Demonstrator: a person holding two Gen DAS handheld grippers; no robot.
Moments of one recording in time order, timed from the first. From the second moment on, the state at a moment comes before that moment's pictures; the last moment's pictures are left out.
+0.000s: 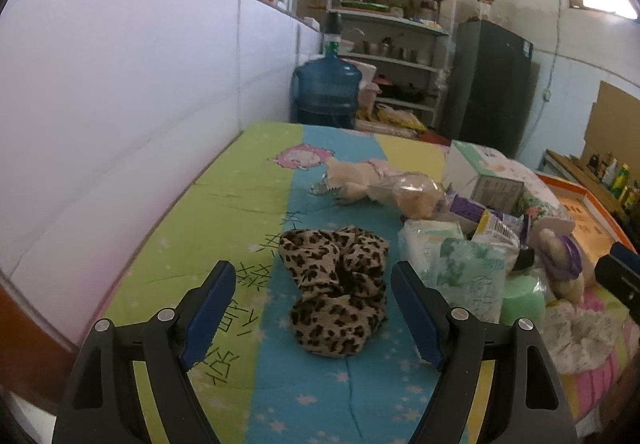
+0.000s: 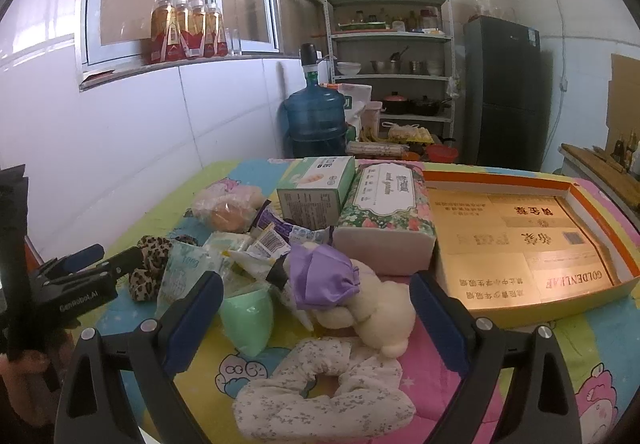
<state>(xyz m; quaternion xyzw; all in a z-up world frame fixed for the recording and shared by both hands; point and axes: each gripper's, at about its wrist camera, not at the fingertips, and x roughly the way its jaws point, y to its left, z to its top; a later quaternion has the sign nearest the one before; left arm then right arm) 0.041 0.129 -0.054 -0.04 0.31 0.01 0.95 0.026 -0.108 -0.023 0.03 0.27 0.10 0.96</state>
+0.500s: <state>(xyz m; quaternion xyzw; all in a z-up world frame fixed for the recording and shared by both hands) 0.086 0.134 -0.088 -0.06 0.39 -0.03 0.92 0.027 -0.115 -0.024 0.04 0.27 0.08 0.96</state>
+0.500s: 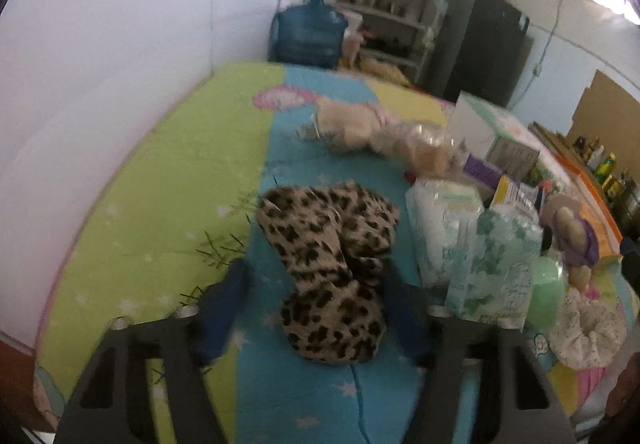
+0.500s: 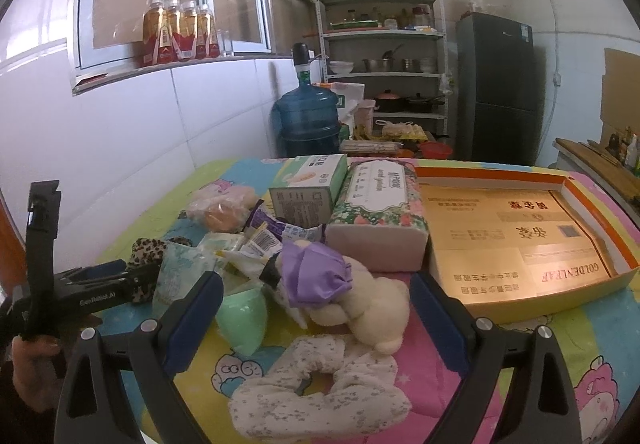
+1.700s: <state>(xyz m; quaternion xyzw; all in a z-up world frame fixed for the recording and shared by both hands) 0.045 0.082 -0.007 -0.04 0.29 -0.10 0.95 0.070 -0.148 -0.024 -0.04 0.32 0.20 0.92</state>
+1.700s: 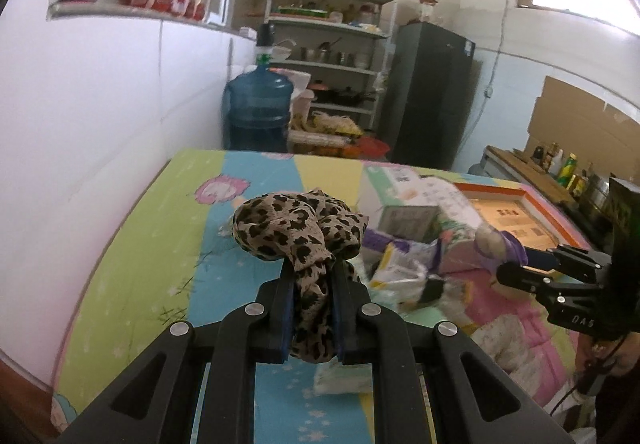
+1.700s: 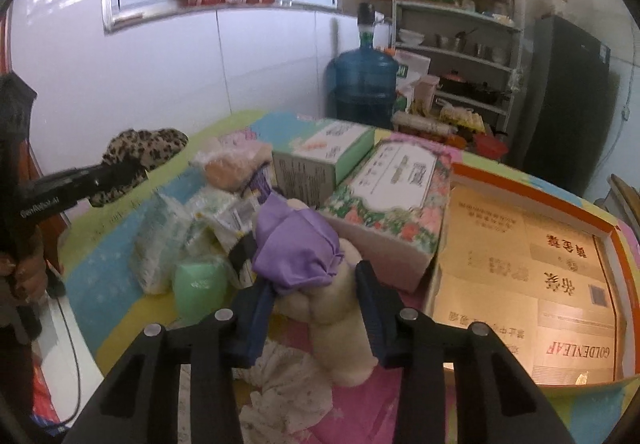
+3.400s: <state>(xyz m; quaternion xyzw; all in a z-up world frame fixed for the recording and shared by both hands) 0.128 -0.240 -0.032 -0.02 0.35 -0.20 0.91 0.082 -0.404 -0.010 0.07 0.28 0.01 0.96</state>
